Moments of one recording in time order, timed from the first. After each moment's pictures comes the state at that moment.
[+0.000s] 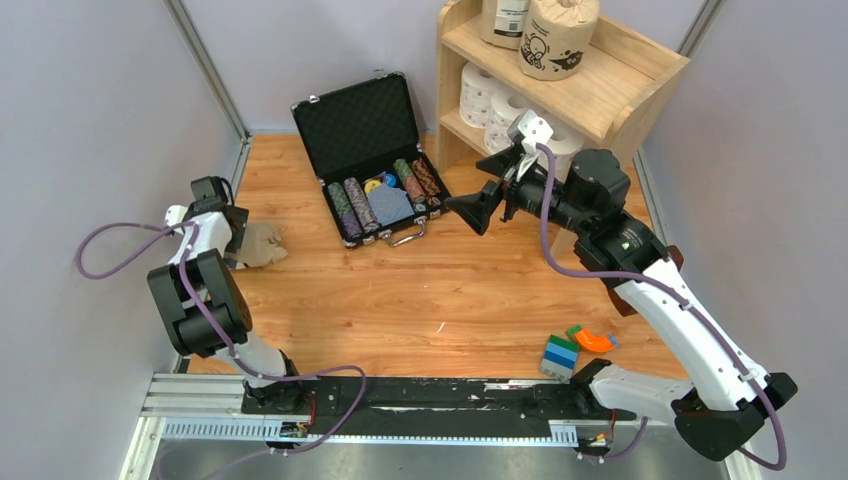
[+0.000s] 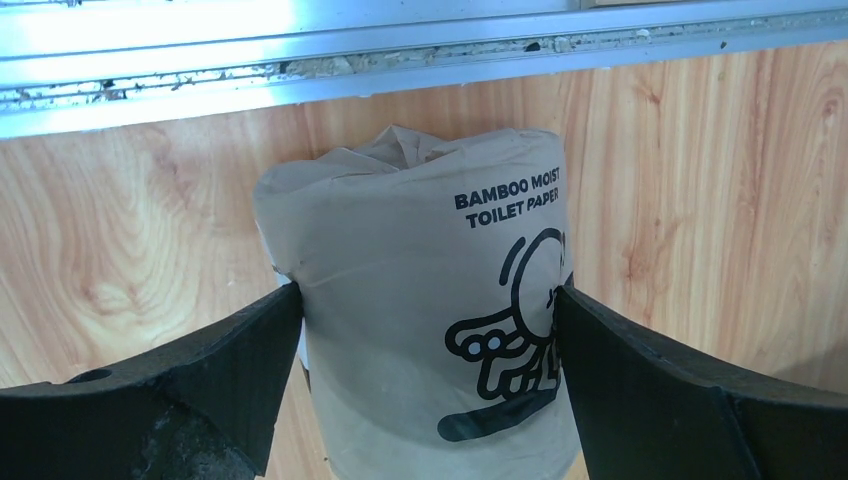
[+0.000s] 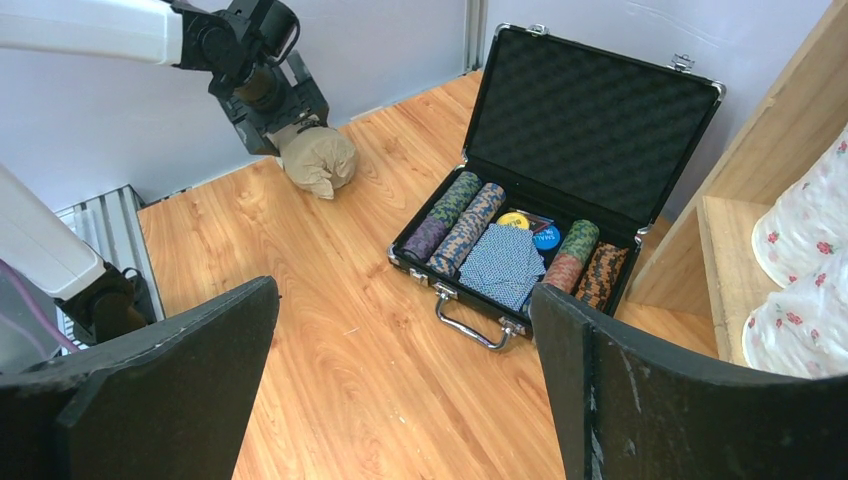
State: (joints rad) left arm 0.41 1.59 1.05 -0.49 -0.35 -1.05; right arm 0.62 1.10 1.34 -0.27 -0.39 0.01
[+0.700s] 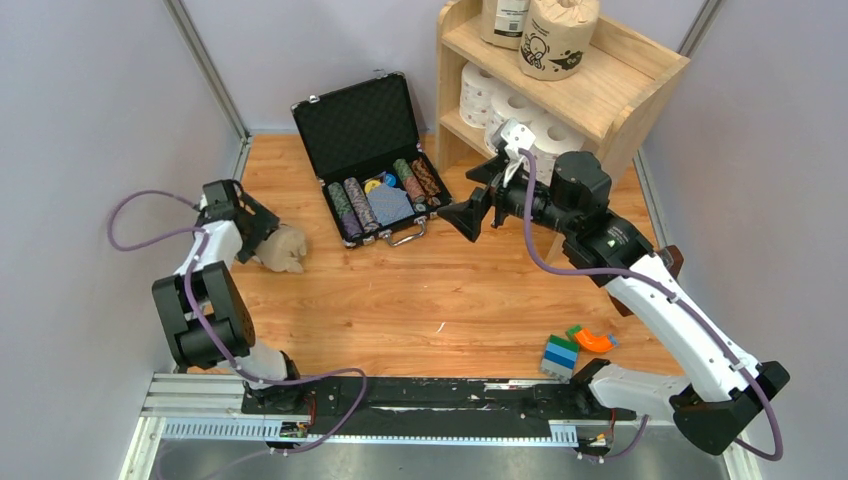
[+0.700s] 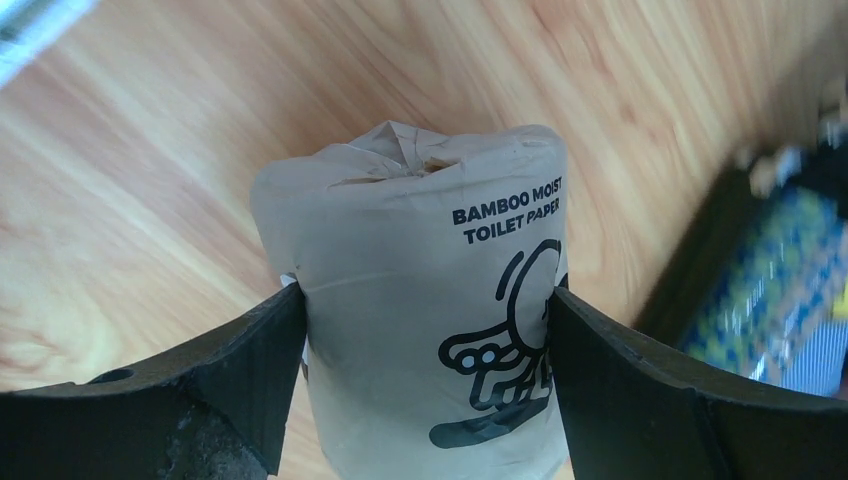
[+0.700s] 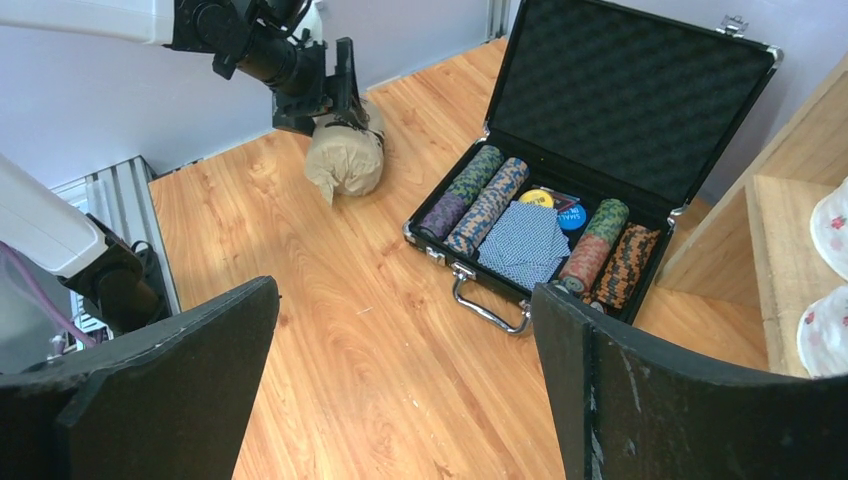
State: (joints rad) left arm 0.36 1.55 0.99 -0.38 -0.06 -0.65; right arm 0.65 1.13 1.31 -0.27 -0.40 0.01
